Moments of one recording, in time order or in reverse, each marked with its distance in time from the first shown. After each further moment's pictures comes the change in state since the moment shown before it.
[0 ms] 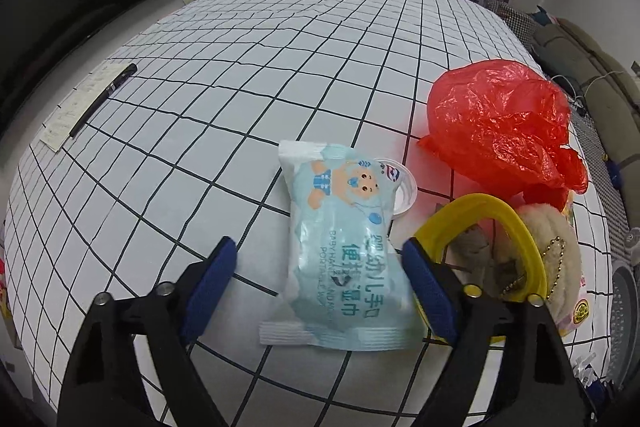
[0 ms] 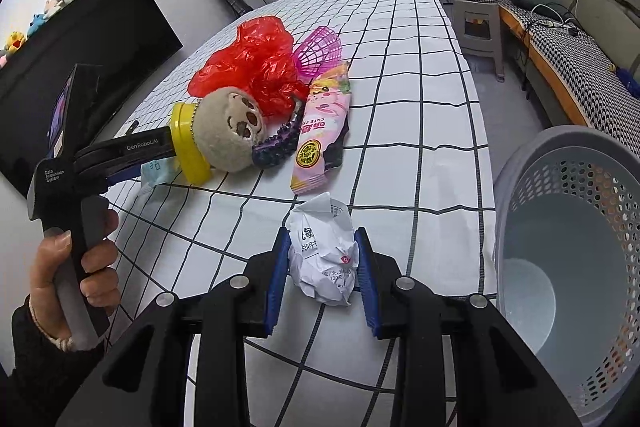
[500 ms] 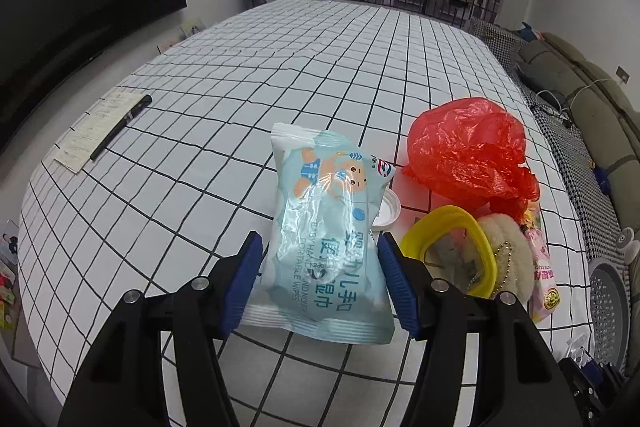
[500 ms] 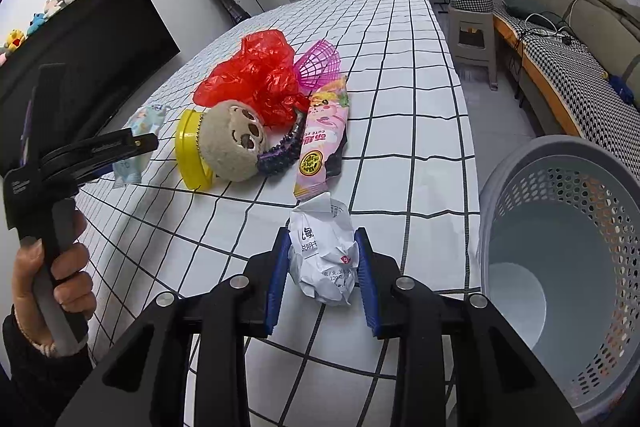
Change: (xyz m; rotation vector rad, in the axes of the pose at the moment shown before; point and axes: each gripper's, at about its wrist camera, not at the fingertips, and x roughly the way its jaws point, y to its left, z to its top) left arm -0.052 0.010 -0.008 0.020 -0.117 -0.026; right arm -0.015 0.006 0.001 -0.011 -0.031 -0.030
